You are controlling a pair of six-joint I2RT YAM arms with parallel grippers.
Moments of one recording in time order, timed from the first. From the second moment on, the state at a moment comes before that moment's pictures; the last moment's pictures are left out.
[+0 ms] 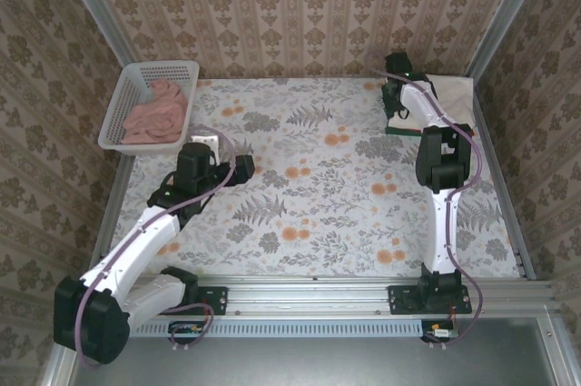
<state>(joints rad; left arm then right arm) -0.41 1.00 0.69 -0.27 0.04 -0.39 0.03 2.35 2.11 -0.81 0.57 -0.19</state>
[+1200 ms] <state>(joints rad) -0.31 0.84 0.68 -0.40 -0.19 -0.33 0.09 1.86 1.68 -0.75 0.25 -0.07</state>
